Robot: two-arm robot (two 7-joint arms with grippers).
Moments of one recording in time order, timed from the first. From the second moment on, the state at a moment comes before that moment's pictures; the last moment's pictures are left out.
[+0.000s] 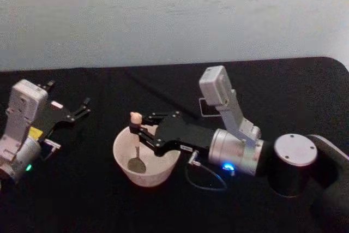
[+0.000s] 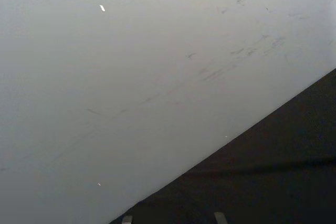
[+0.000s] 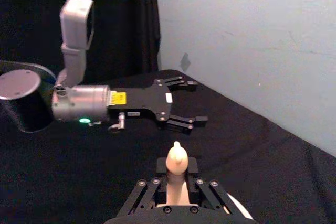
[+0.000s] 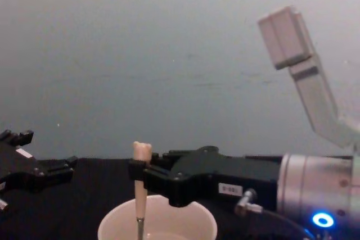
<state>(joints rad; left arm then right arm) -0.20 0.60 0.45 -1.41 -0.25 -0.12 0.03 0.37 0.35 -0.64 -1.44 0.44 0.05 0.57</state>
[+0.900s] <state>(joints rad) -0.20 0.60 0.45 -1.41 -0.25 -0.12 0.03 0.41 0.31 -0.56 -1.37 0.40 0.08 0.50</state>
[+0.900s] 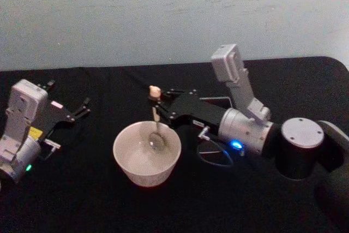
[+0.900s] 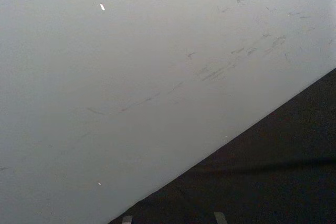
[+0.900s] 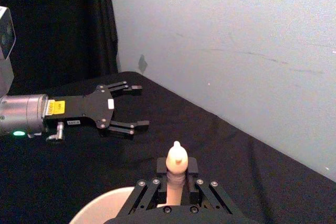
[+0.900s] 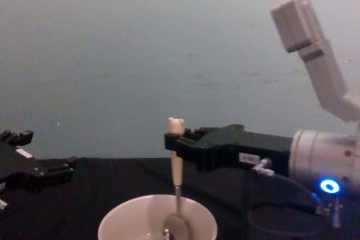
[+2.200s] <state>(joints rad) -0.20 0.60 0.45 -1.41 -0.25 -0.12 0.03 0.32 0.42 -0.63 -1.54 0.47 0.12 0.58</state>
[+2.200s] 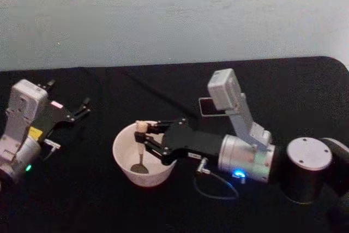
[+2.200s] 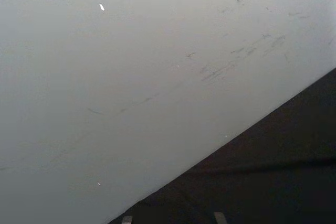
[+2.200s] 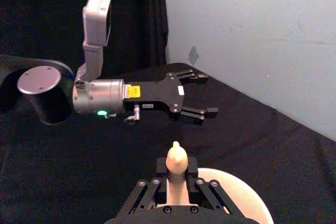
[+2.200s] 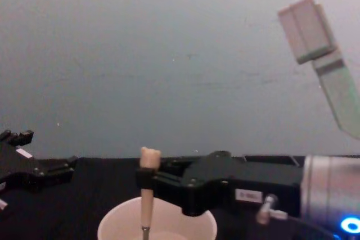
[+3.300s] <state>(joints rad) -0.20 0.60 0.45 -1.41 -0.25 -0.12 0.03 0.39 0.33 -0.55 -1.40 0.45 0.16 0.48</state>
